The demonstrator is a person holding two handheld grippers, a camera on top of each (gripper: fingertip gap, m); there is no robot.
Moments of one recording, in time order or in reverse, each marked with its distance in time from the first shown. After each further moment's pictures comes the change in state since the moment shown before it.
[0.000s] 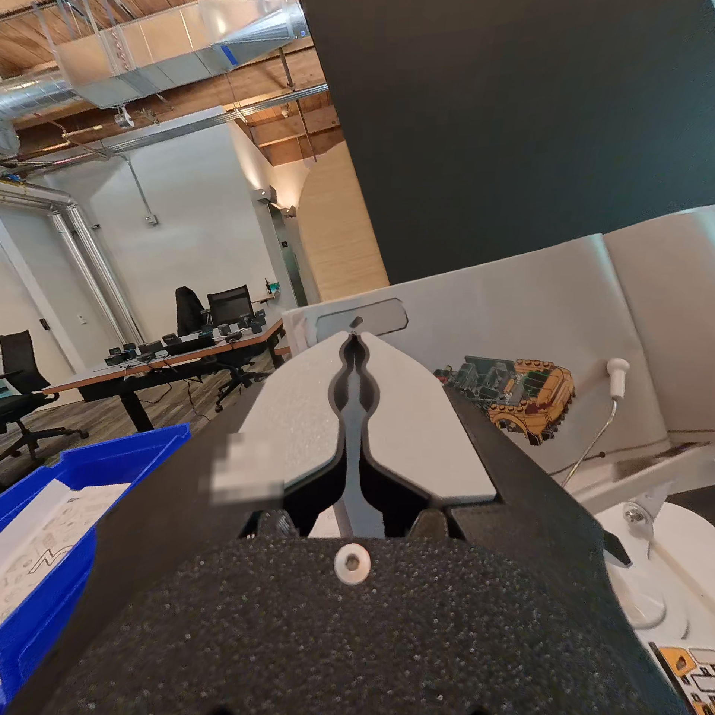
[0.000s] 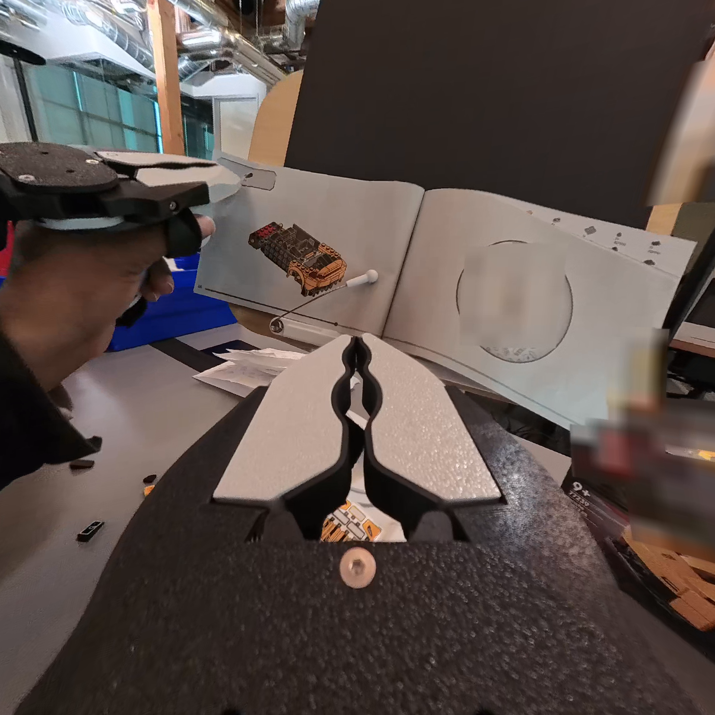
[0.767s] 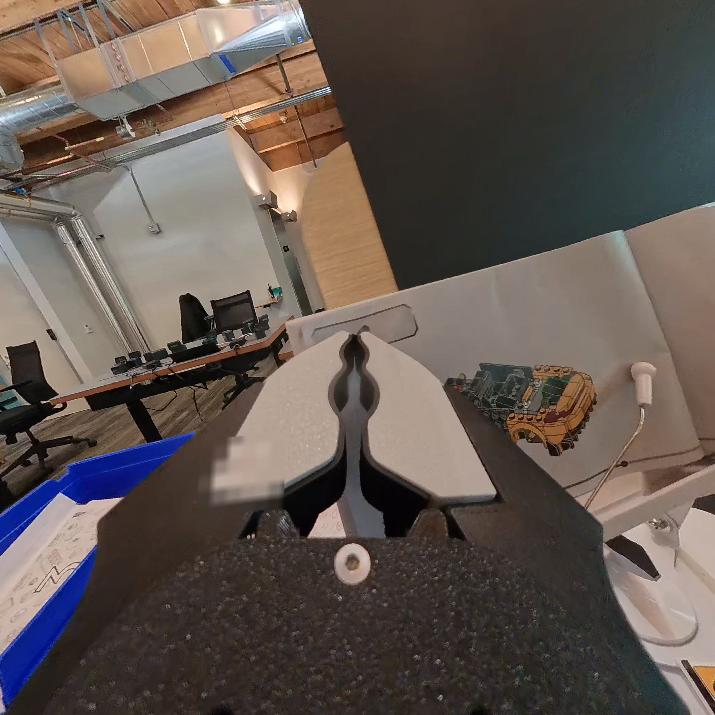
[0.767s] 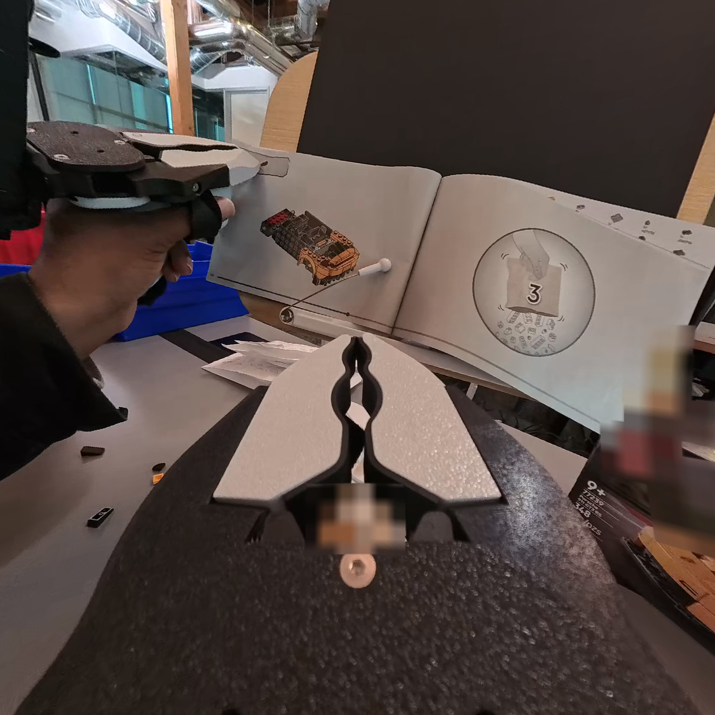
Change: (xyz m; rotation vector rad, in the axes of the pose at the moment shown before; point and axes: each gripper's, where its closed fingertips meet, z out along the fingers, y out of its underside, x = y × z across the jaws) left arm -0.003 0.000 0.009 0.003 0.004 0.028; right arm -0.007 0.007 0.001 -0.014 -0.028 -0.002
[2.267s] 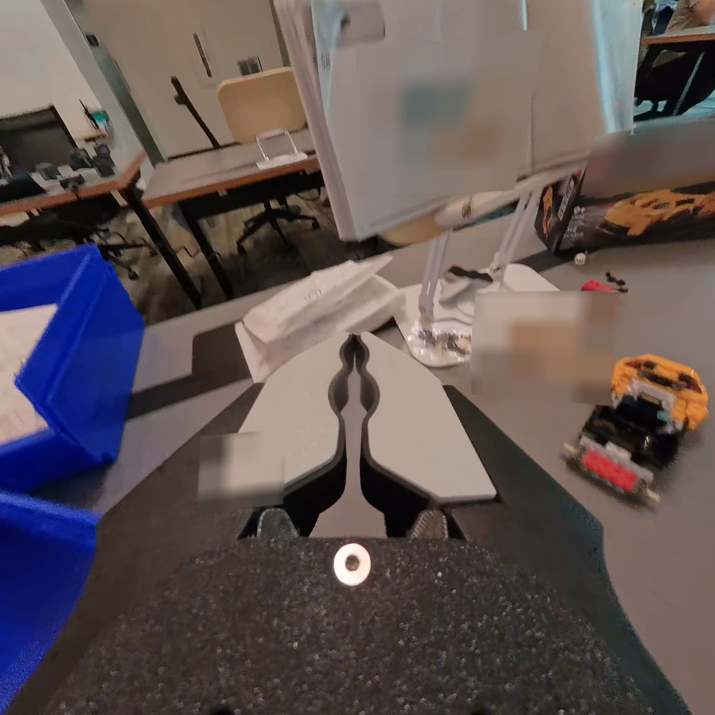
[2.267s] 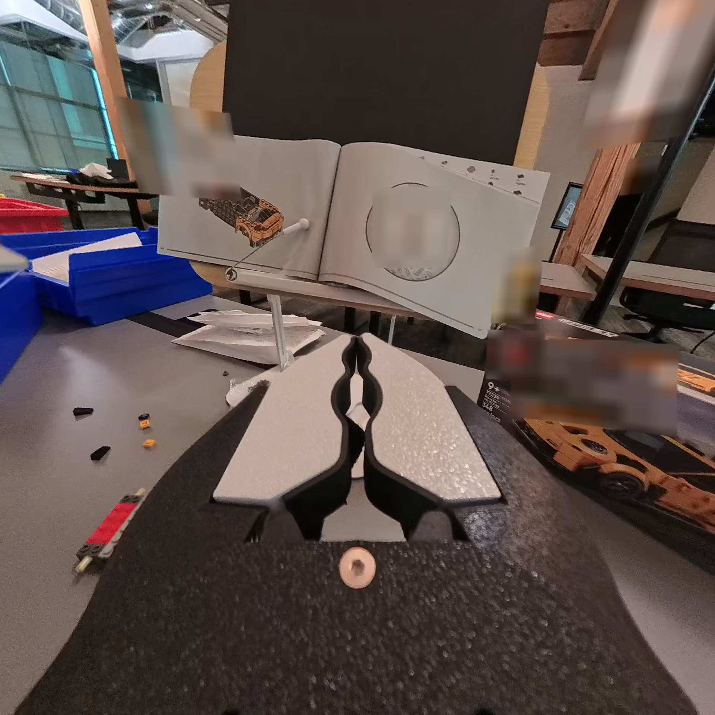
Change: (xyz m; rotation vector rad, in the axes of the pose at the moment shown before) left arm -0.022 0.085 -0.168 -0.404 0.340 -0.143; right arm 0.052 0.006 -0.083 -0.072 0.112 0.062
